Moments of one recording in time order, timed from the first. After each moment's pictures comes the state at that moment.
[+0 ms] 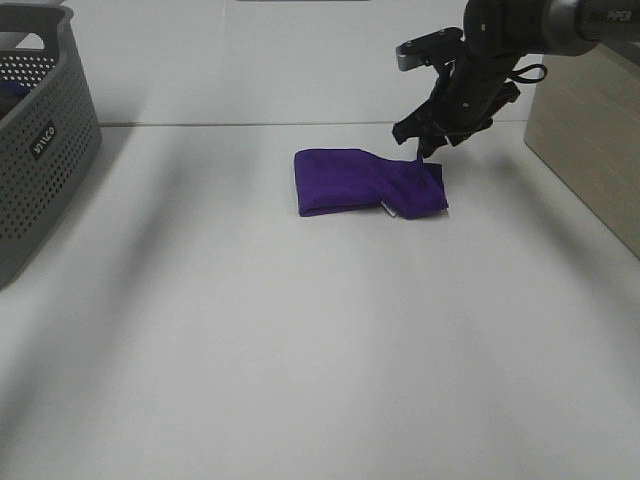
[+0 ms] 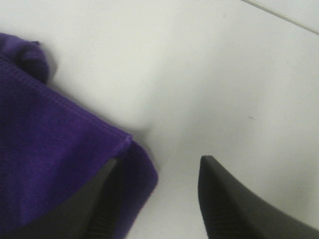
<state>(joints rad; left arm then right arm) -0.17 2.21 -2.41 -0.13 1.22 0.12 0.26 2.38 -1.92 -0.16 0.66 -0.11</state>
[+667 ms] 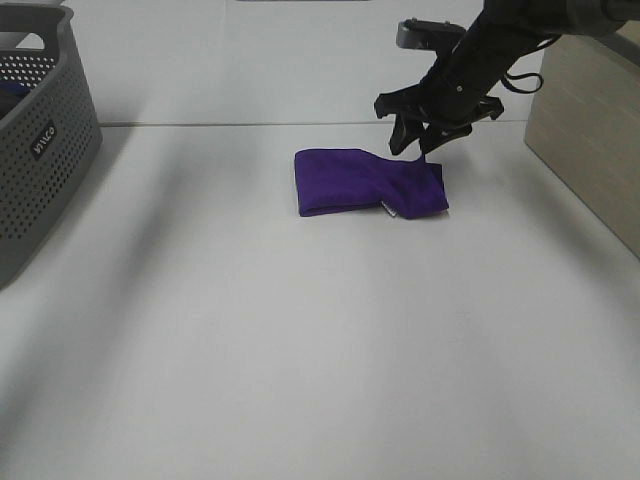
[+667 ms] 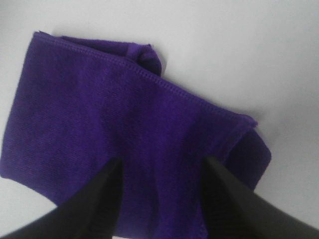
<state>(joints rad) -0.17 2.21 -2.41 -0.19 1.22 0.12 0.23 2.35 -1.92 0.26 0.79 -0.24</state>
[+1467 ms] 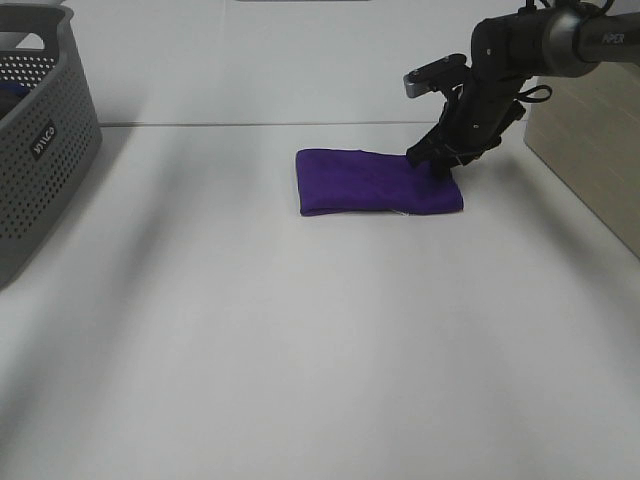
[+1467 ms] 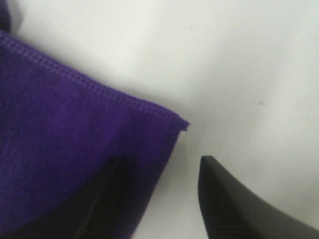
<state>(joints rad) -0.17 2.21 -2.41 -0.18 1.22 0.14 0.23 2.44 -1.92 -0.16 0.66 -0.20</state>
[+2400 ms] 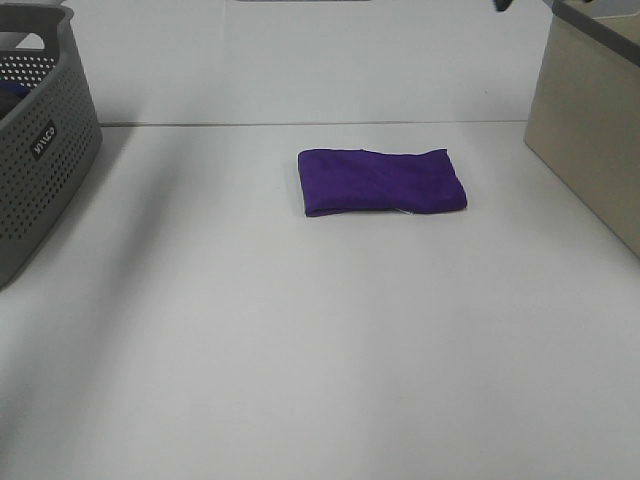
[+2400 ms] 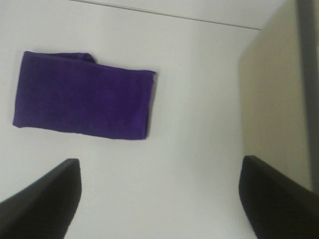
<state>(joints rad) -0.15 2.02 -2.26 0.14 1.22 0.09 0.21 1.85 -1.92 -0.10 1.16 0.02</state>
